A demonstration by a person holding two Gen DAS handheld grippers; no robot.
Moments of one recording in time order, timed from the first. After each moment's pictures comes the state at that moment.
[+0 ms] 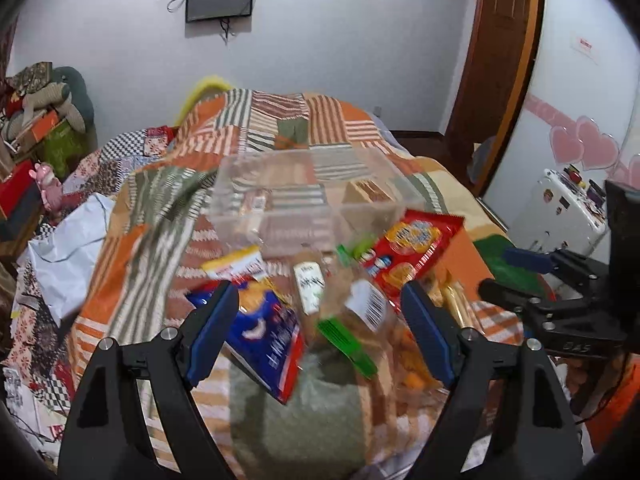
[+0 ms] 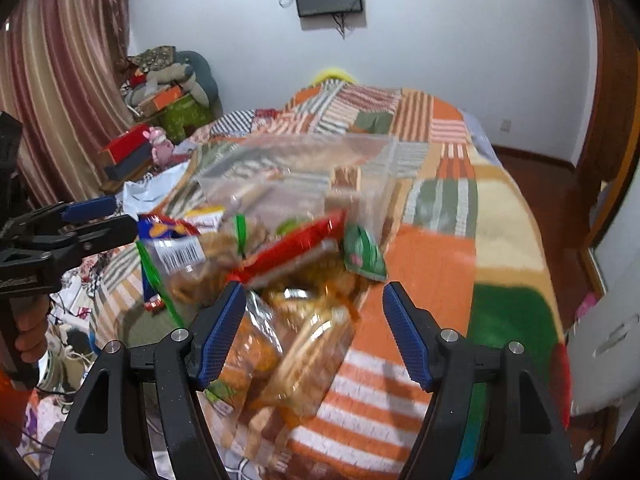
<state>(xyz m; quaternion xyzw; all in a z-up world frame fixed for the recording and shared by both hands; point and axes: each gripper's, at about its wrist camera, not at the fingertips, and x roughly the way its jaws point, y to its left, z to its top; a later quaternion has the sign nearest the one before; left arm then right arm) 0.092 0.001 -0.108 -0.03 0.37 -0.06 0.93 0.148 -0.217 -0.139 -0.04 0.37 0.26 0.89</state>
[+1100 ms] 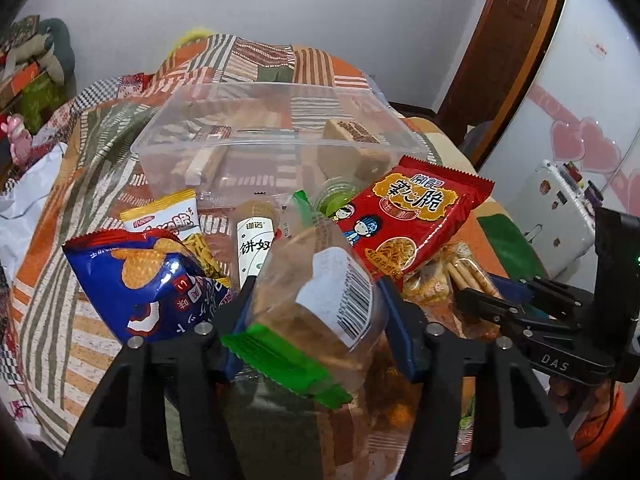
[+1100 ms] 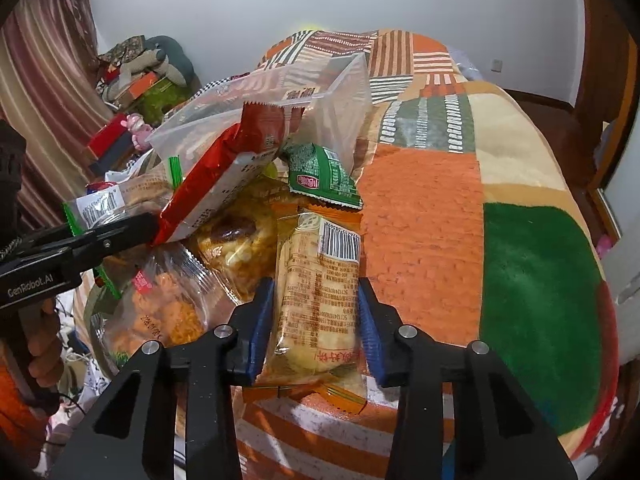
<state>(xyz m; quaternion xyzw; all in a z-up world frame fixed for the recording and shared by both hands) 0.135 -0.024 -0.175 -0.08 0.43 -0.09 0.90 0.156 -0.241 -0.188 0.01 0.44 0.24 0.86</state>
